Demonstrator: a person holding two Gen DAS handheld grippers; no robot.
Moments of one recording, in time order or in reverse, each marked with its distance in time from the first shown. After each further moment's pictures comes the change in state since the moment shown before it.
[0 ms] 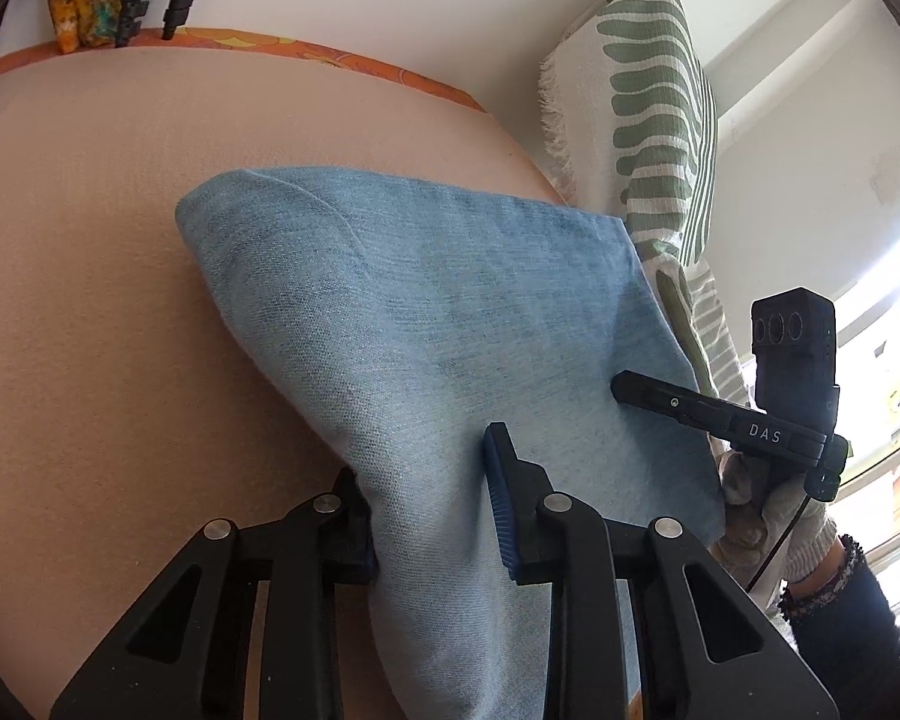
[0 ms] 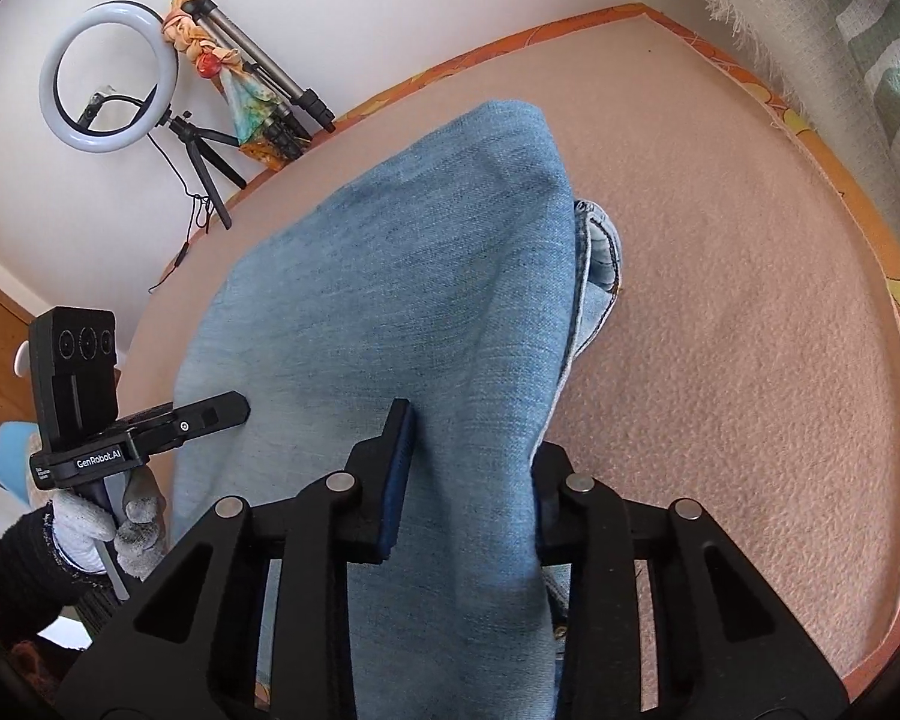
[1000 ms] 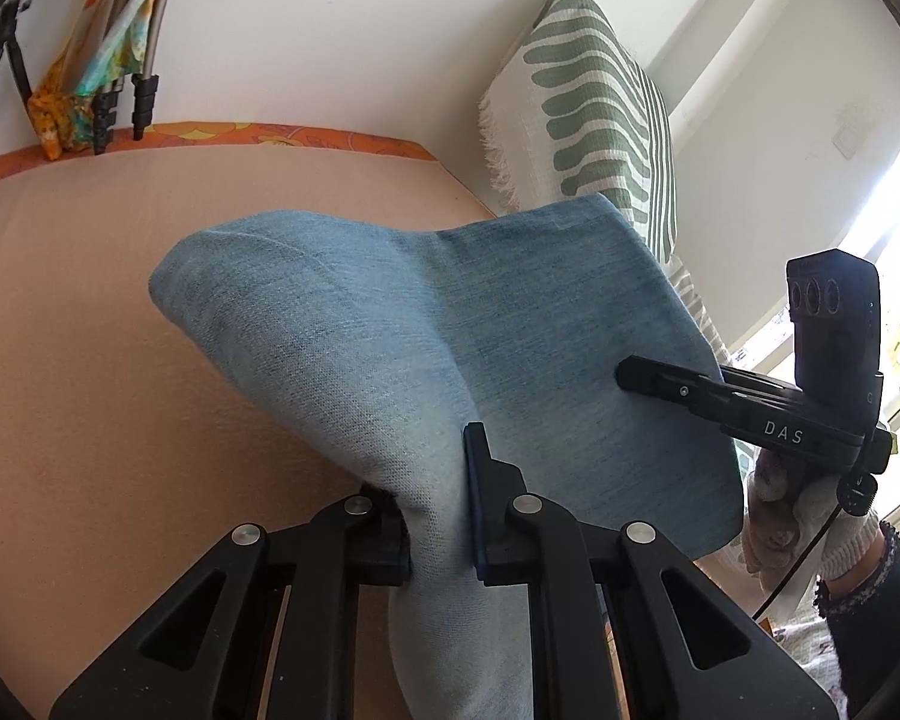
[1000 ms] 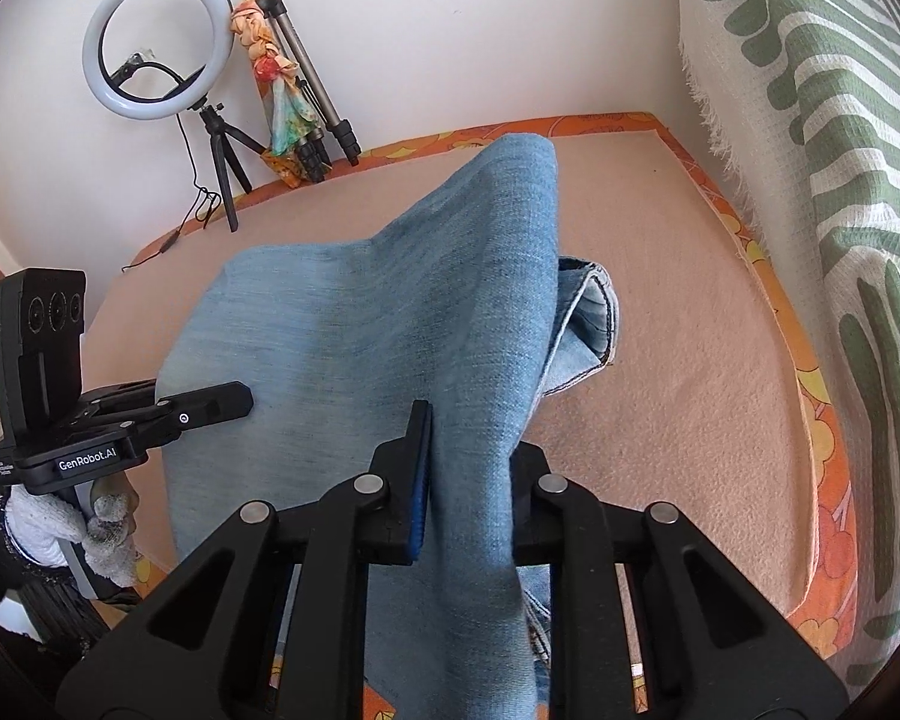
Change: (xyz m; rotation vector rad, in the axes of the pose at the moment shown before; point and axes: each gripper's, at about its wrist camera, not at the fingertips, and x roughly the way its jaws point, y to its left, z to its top) left arm -0.045 -0.040 -0.003 0.140 -0.094 0.009; right arm -0.056 0.077 -0.001 -0.158 -0.107 -0.174
